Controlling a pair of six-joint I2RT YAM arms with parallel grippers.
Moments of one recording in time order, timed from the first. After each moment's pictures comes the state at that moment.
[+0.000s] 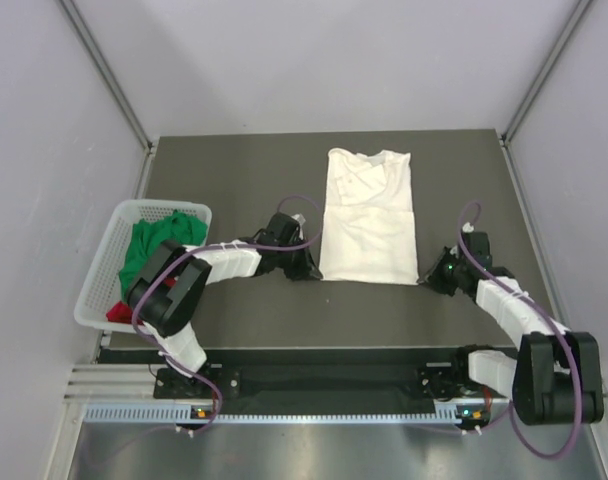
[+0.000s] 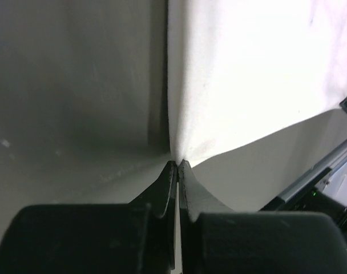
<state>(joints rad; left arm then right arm) -0.60 1.73 0.87 -0.02 0.32 -0.81 0.03 1.14 0.48 -0.30 -0.21 0.65</state>
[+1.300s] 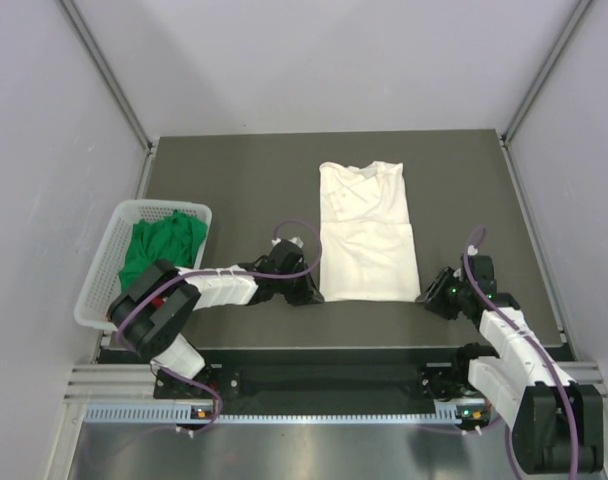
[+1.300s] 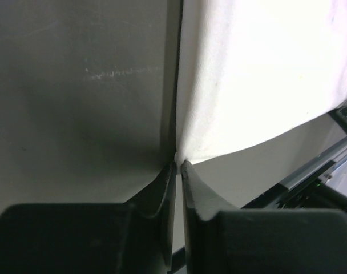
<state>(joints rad) -0.76 1.58 0.66 0.05 0.20 -1.01 0.02 0.86 0.32 -0.44 -0.23 0.66</state>
